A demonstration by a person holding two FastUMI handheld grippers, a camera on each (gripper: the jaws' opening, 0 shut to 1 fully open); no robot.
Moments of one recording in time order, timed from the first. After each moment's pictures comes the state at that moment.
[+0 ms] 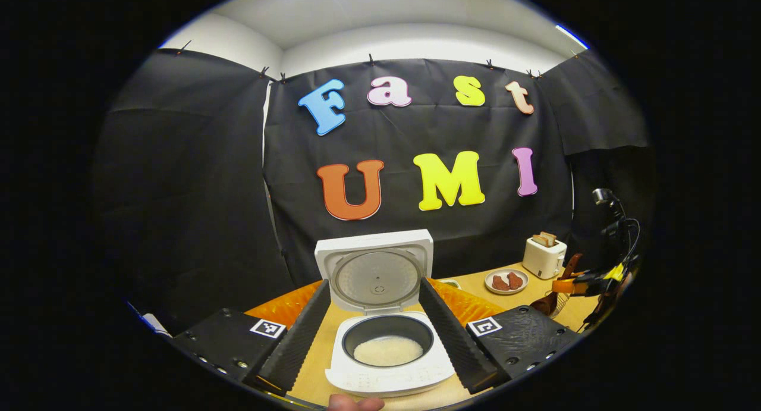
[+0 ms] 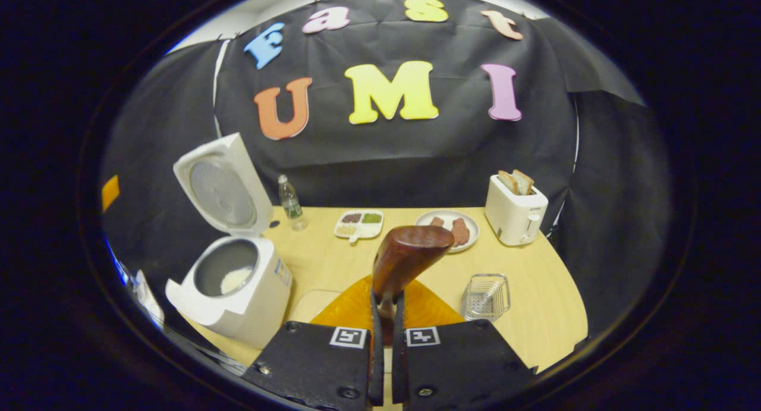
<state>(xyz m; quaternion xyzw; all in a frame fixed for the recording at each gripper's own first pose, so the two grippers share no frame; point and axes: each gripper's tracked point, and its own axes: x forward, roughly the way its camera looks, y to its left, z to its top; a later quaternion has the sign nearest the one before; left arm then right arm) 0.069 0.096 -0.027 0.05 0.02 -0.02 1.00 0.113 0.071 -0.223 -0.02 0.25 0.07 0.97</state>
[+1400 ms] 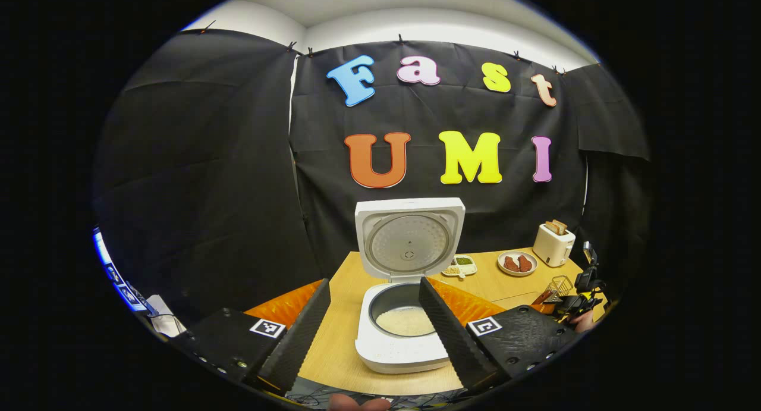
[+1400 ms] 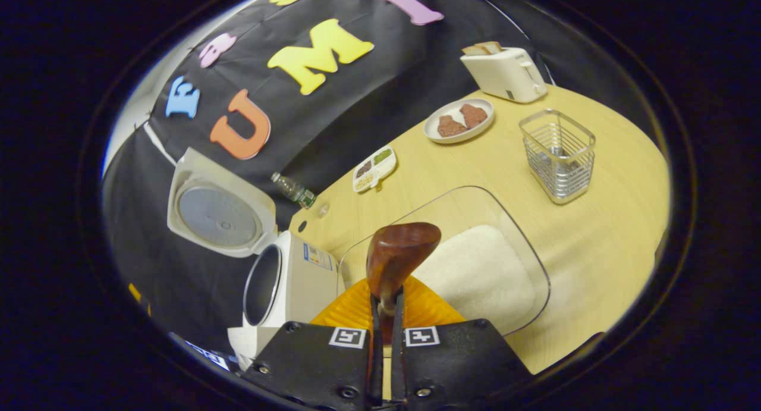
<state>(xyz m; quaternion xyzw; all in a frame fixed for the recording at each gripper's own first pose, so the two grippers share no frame) 0.030 0.142 -0.057 0.02 0.09 0.03 1.00 0.108 0.136 -0.326 0.36 0.33 0.06 0.87</state>
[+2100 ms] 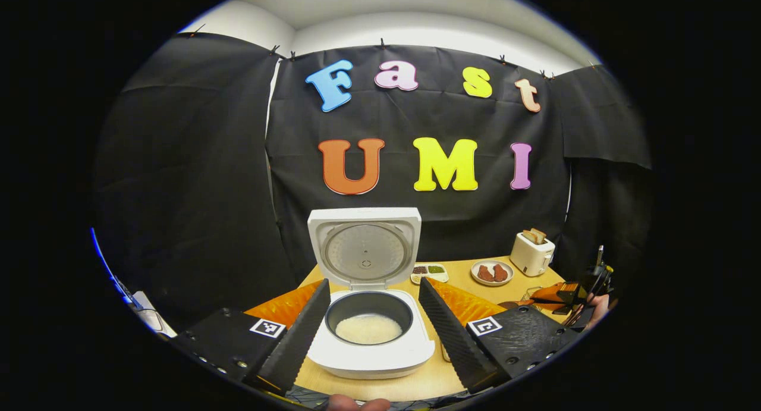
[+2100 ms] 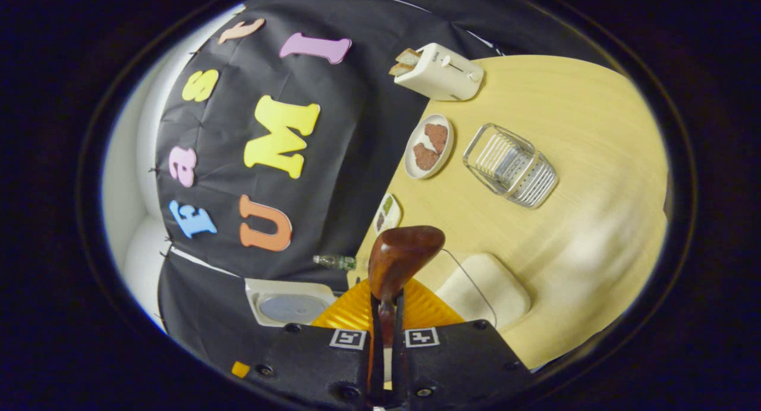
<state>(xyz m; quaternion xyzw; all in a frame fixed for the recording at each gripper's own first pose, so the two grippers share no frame) 0.040 0.060 -0.046 0.01 0.06 -0.01 1.00 0.113 0.045 -0.223 0.56 0.25 0.07 0.78</state>
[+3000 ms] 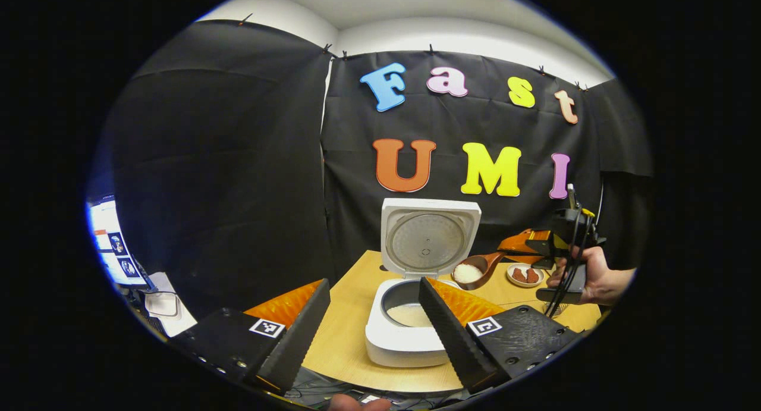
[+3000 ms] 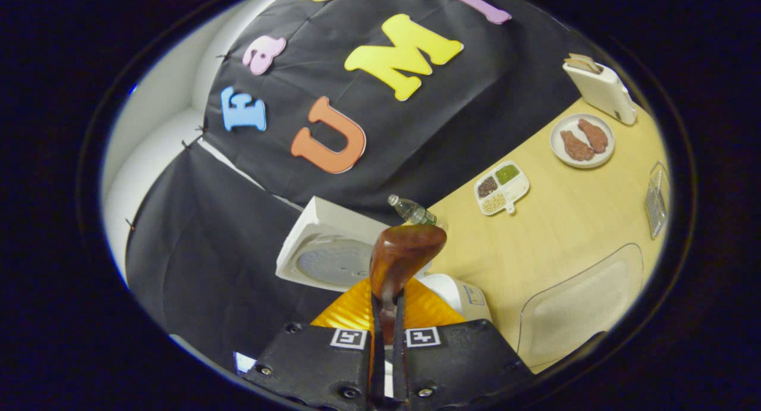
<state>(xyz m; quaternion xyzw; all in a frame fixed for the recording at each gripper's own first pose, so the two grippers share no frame) -0.024 0.177 -0.075 -0.03 0.07 0.09 0.99 0.184 0.307 -0.150 0.33 0.29 0.24 0.87</state>
